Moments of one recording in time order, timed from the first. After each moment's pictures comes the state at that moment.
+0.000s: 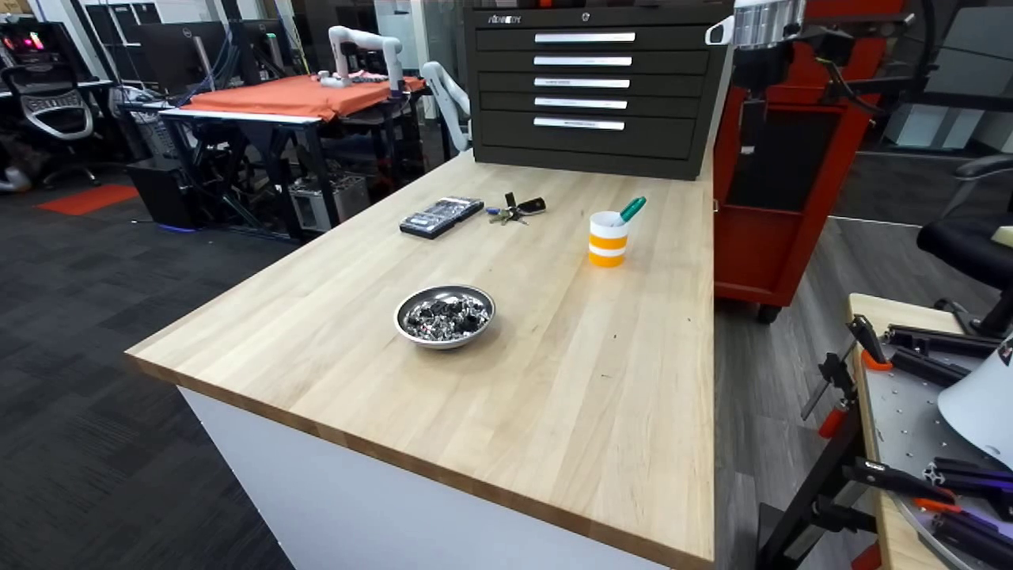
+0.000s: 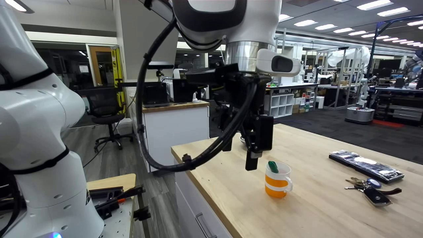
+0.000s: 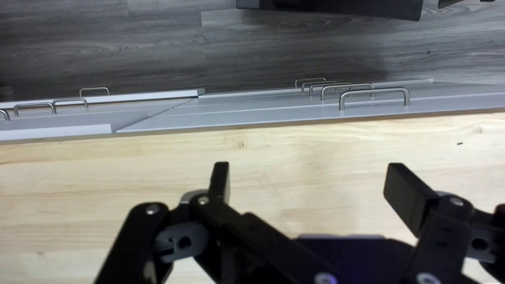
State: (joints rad) arm -0.16 -0.26 -0.26 -2.41 -0.16 2.07 -0.38
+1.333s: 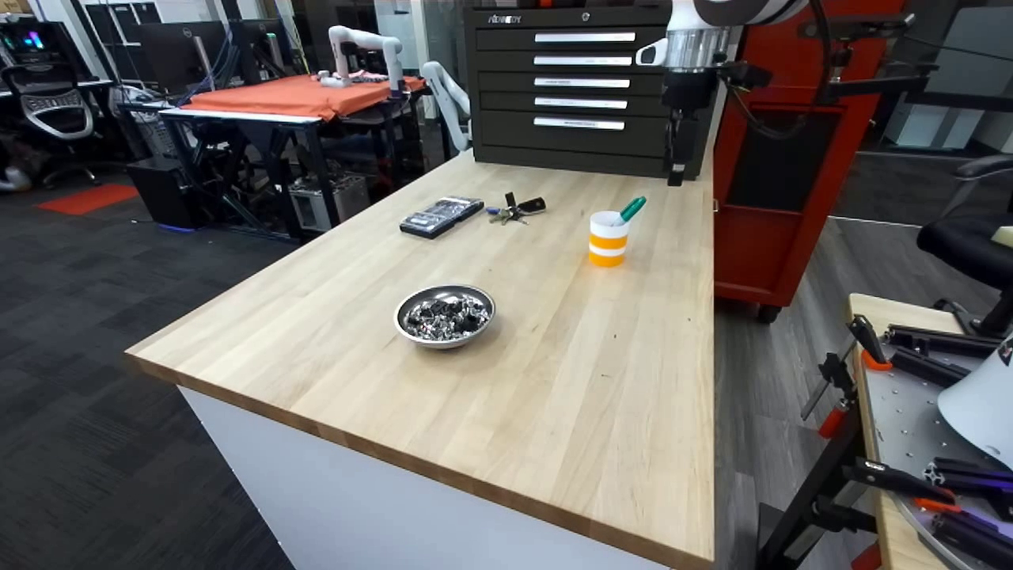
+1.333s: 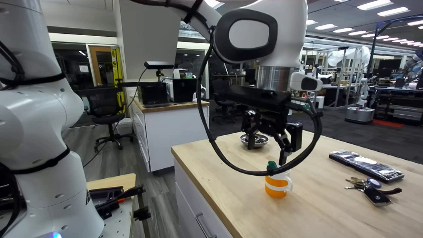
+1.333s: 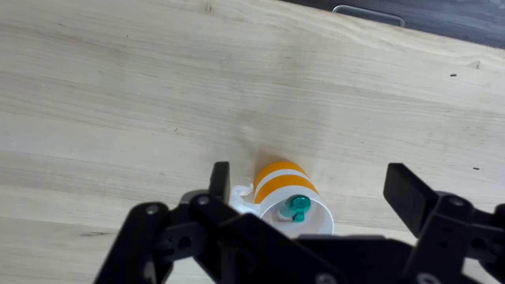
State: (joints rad) arm -0.13 -0.01 -0.20 -2.24 0.06 2.21 -0.67
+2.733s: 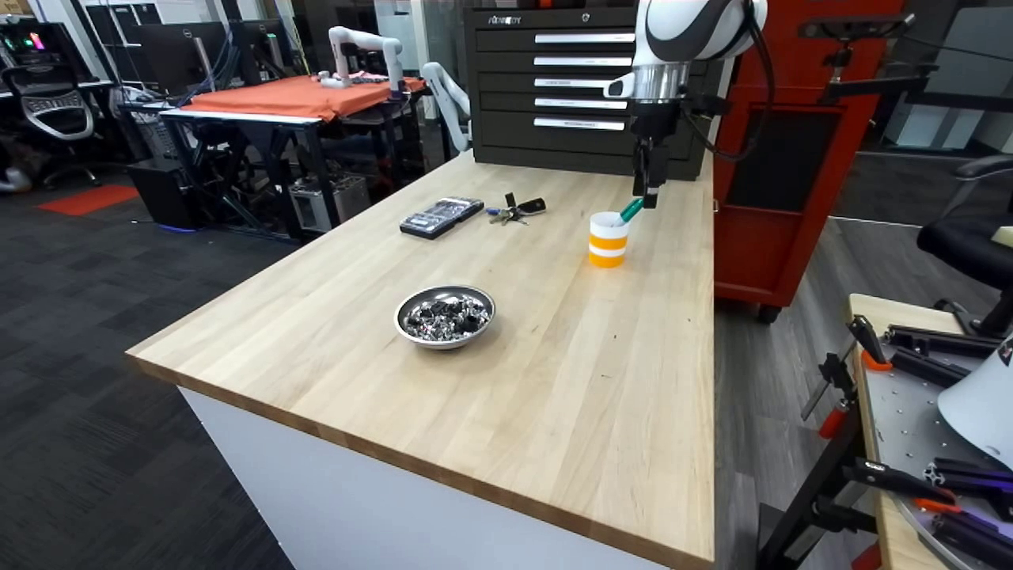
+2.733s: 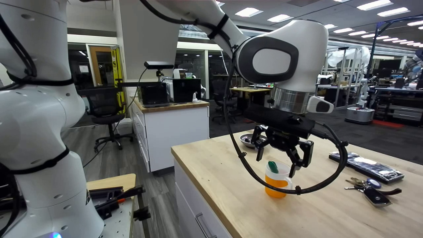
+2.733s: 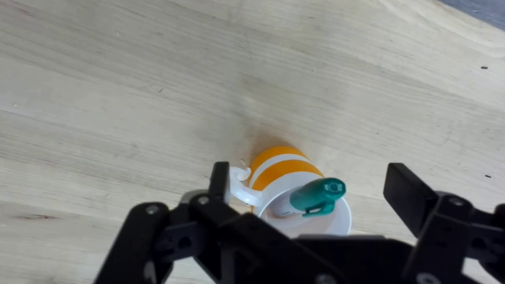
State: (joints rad) arm -0.17 0.18 -0.15 -2.11 0.15 2.21 -0.85
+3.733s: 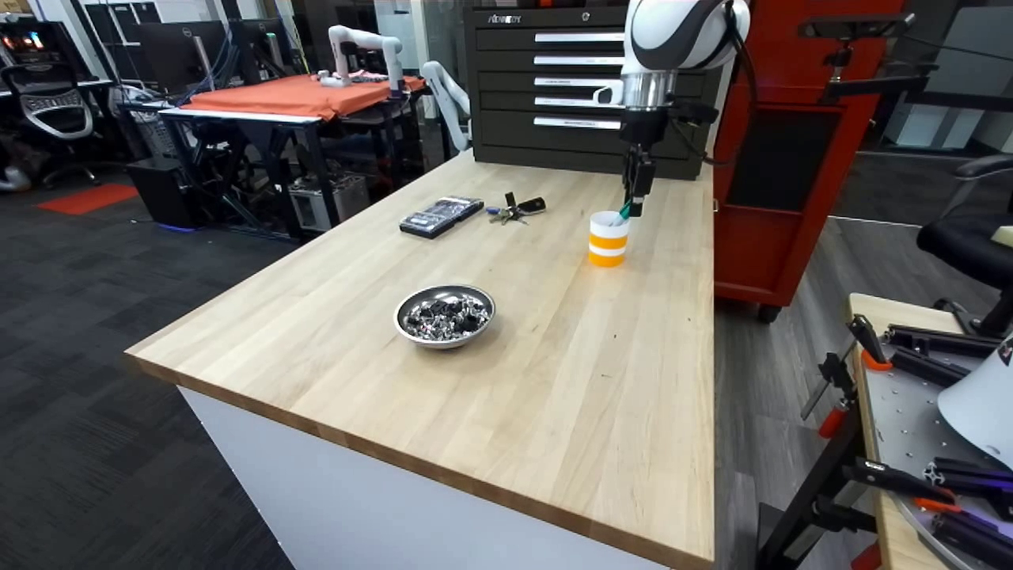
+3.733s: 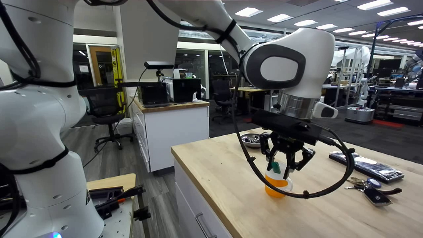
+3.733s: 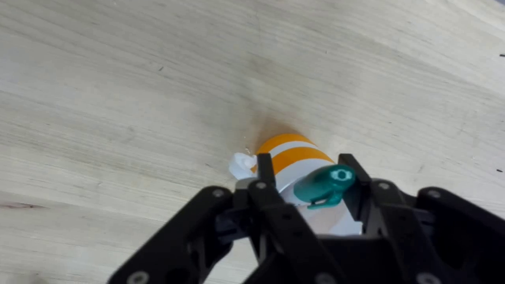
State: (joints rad) arm -0.19 0.25 -0.12 -2.05 0.17 2.21 -0.89
